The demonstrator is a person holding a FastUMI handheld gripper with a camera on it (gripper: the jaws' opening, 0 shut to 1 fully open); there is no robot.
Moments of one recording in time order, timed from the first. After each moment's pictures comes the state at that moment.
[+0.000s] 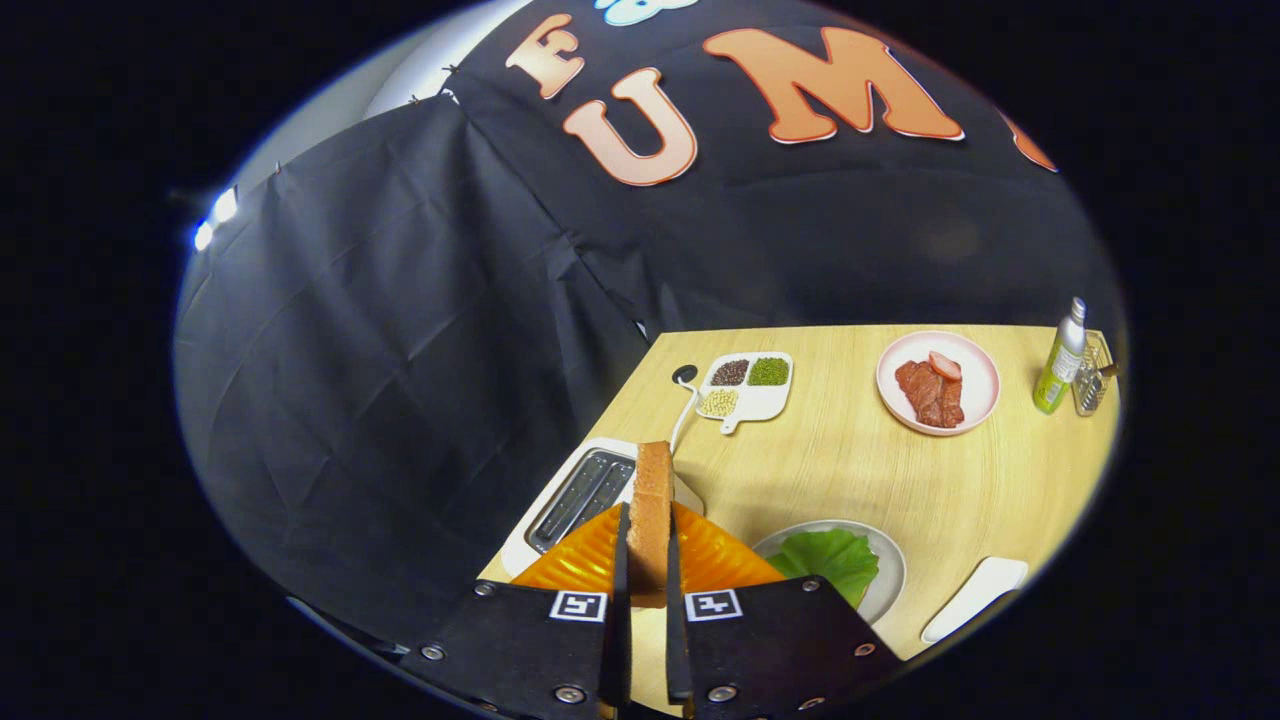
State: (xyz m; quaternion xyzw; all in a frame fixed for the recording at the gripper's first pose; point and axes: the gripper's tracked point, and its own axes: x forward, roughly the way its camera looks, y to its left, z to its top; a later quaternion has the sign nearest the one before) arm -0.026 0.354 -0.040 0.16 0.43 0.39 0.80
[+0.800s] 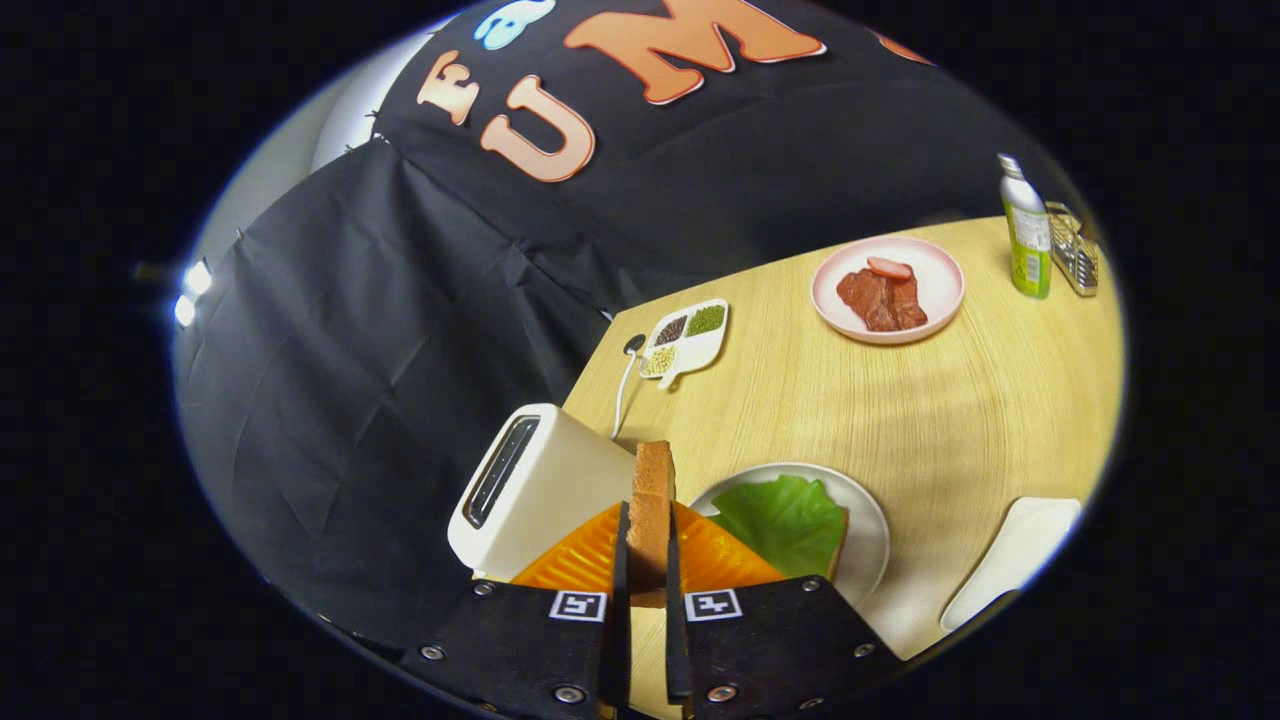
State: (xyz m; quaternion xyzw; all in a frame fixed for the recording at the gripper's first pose) arm -0.036 0.297 -0.146 0.25 0.46 0.37 0.77
